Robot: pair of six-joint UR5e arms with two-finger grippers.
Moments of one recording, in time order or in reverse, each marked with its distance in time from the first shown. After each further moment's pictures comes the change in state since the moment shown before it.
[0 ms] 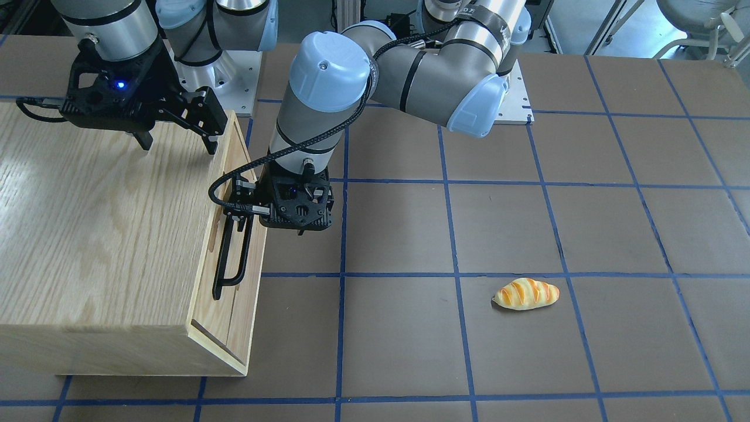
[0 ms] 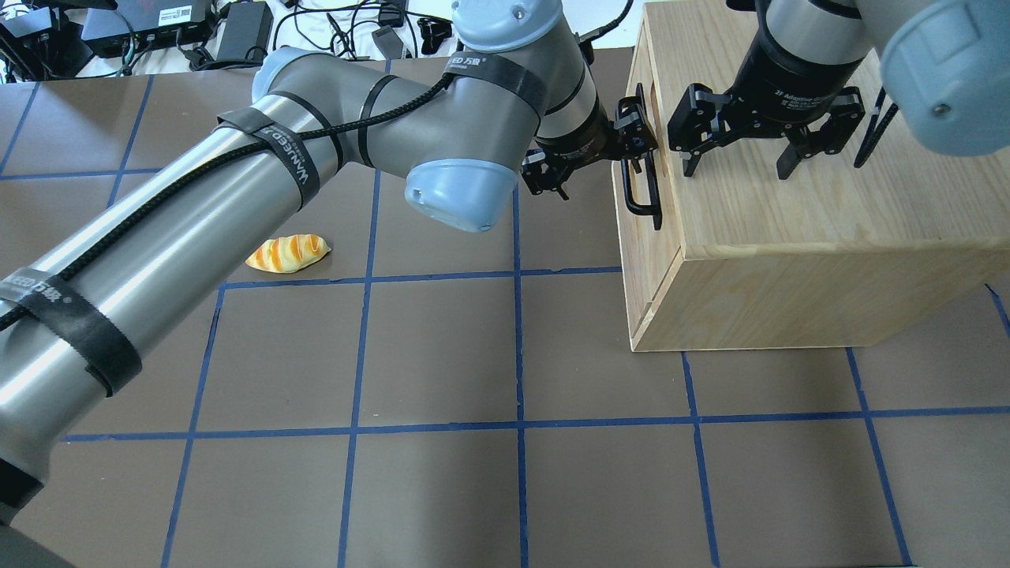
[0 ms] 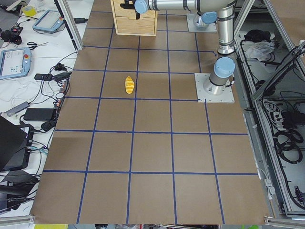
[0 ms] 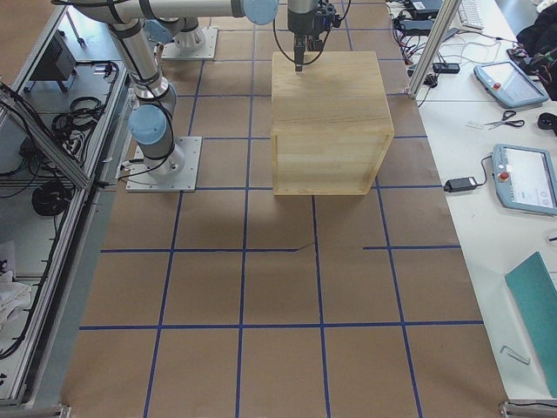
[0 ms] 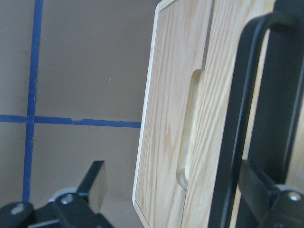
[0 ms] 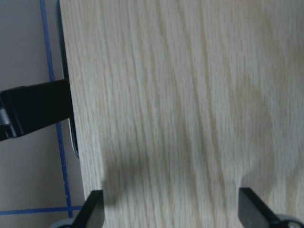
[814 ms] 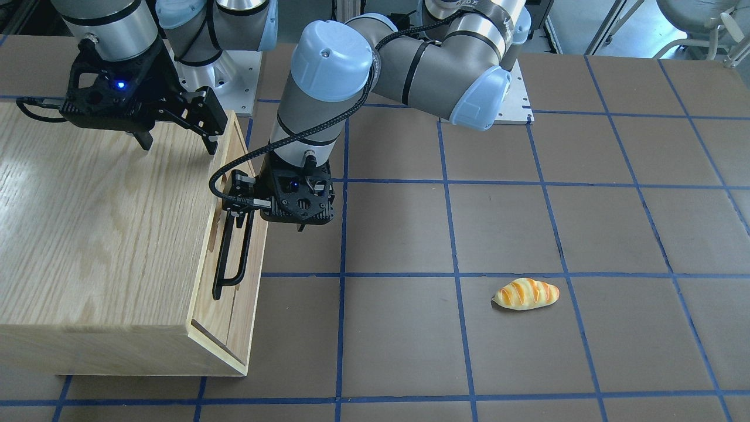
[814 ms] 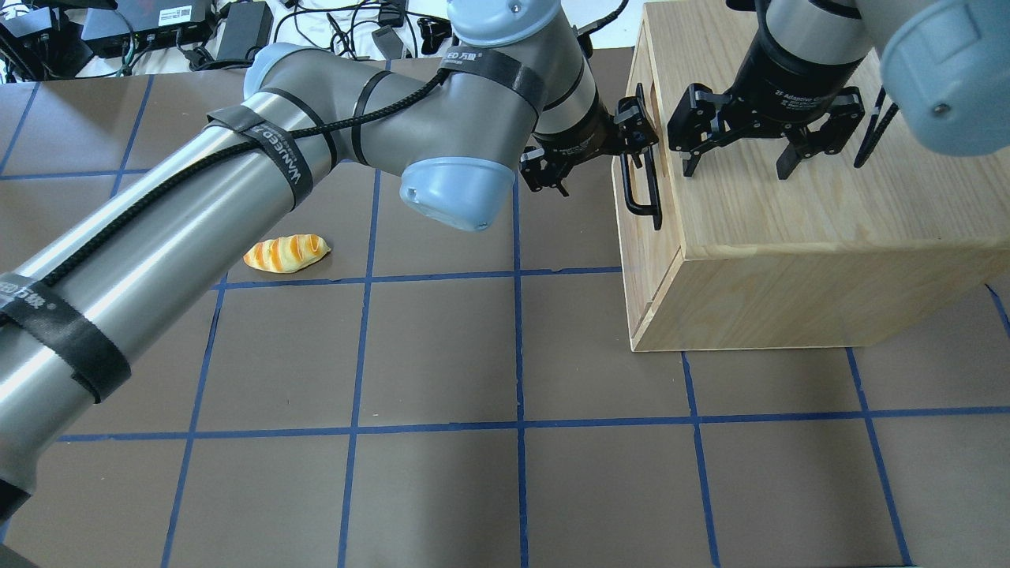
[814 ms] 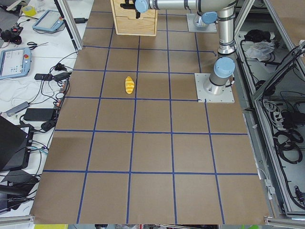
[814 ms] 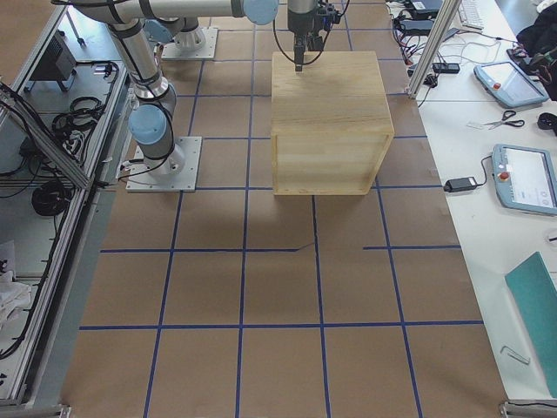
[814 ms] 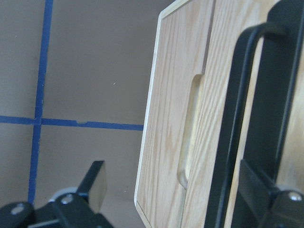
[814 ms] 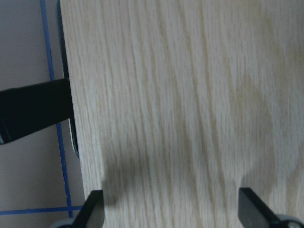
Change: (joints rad) left arm 0.000 0.014 -0.003 -0.001 -0.005 -0.017; right arm 0.000 0.000 0.000 0.000 0.001 0.000
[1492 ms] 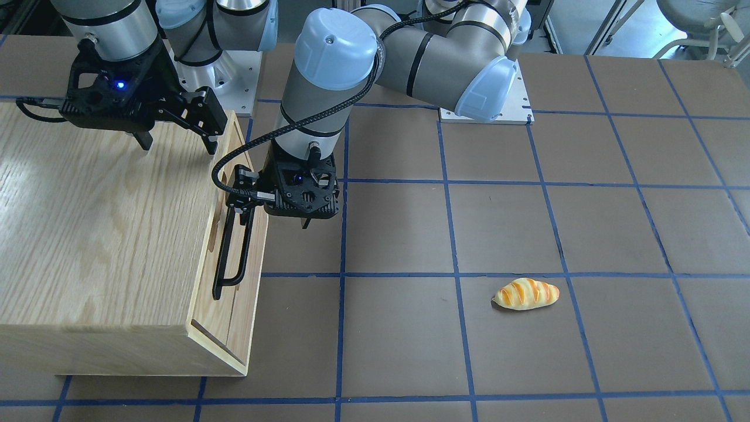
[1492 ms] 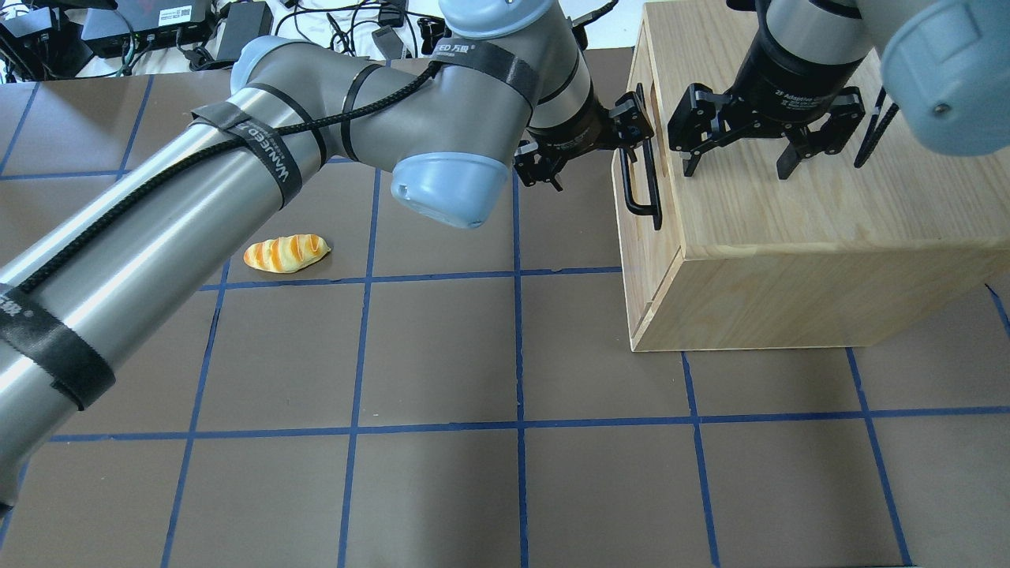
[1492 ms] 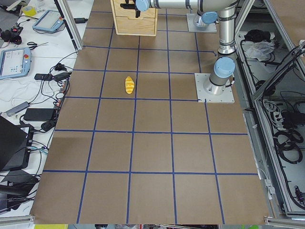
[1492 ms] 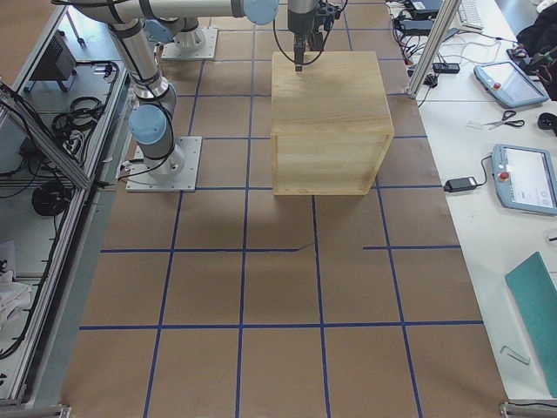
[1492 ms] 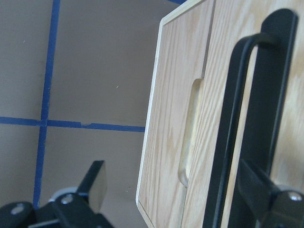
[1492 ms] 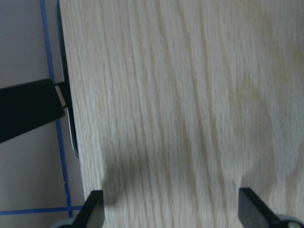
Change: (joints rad) left arm 0.003 0.020 0.001 -0.012 0.023 0.005; right arm 0.000 0.000 0.000 0.000 0.000 0.000
